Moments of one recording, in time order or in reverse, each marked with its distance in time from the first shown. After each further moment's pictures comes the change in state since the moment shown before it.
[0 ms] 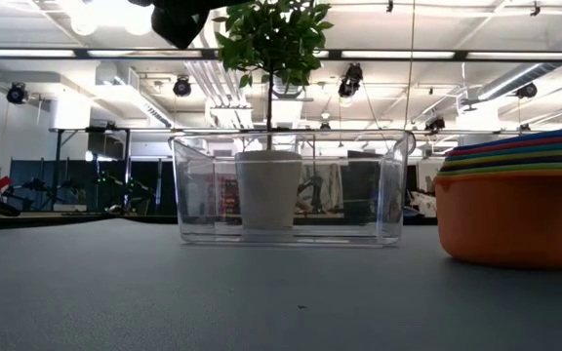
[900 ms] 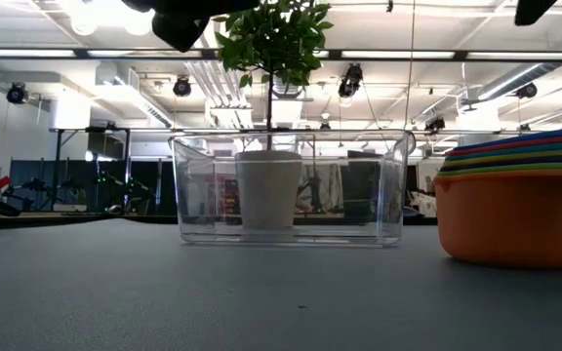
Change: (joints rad) left arm 0.007 0.001 0.000 -0.025 0.020 0.015; right arm -0.051 0.129 0.361 -0.508 0.058 -0.092
